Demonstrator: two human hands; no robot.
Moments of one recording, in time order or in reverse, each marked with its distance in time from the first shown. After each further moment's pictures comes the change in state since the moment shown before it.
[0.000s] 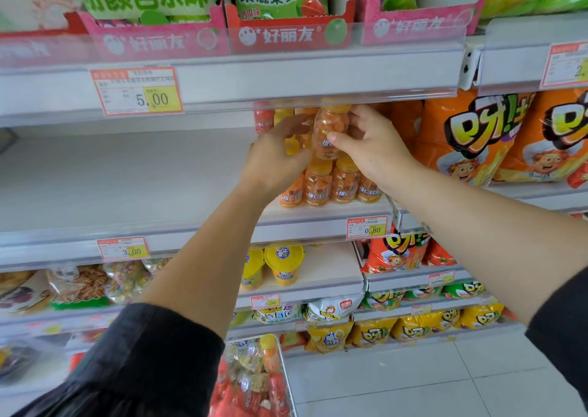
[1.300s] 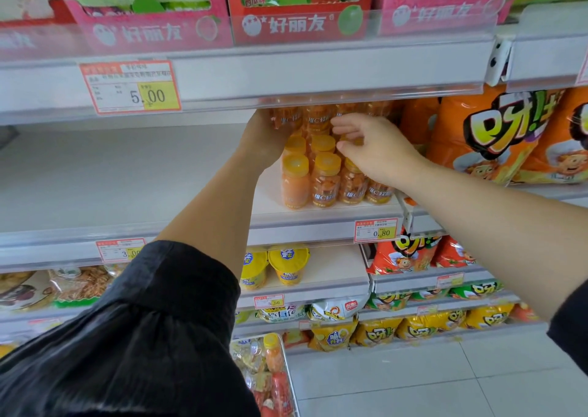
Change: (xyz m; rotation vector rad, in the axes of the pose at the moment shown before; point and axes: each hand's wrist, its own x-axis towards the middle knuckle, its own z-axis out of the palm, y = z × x) left_hand 0.066 -0.038 -0.004 -0.096 0.054 -0.216; right_hand 0.016 0.010 -0.001 -0.457 -0.165 -0.022
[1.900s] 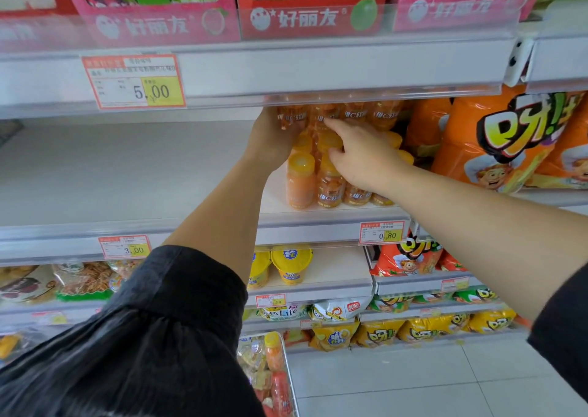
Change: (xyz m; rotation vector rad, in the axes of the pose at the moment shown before) left_hand -0.001 -0.007 0.005 -0.056 0.045 -0.014; right_hand 0.010 -0.013 0.021 -0.357 -0.052 -0.037
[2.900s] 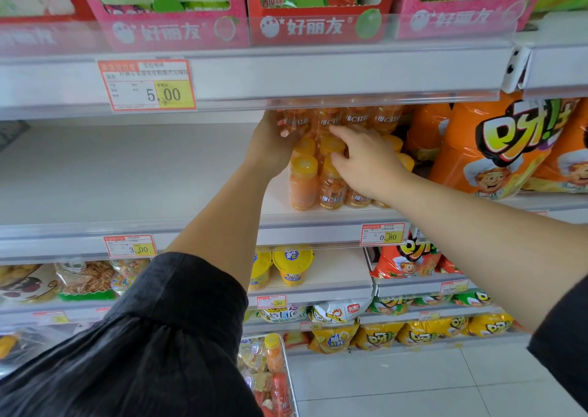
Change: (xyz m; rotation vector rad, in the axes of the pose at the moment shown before) left_hand -0.013 0.001 -0.006 -0.011 -0.011 0.003; right_hand -0.007 -0.001 0.002 0.022 0.023 0.031
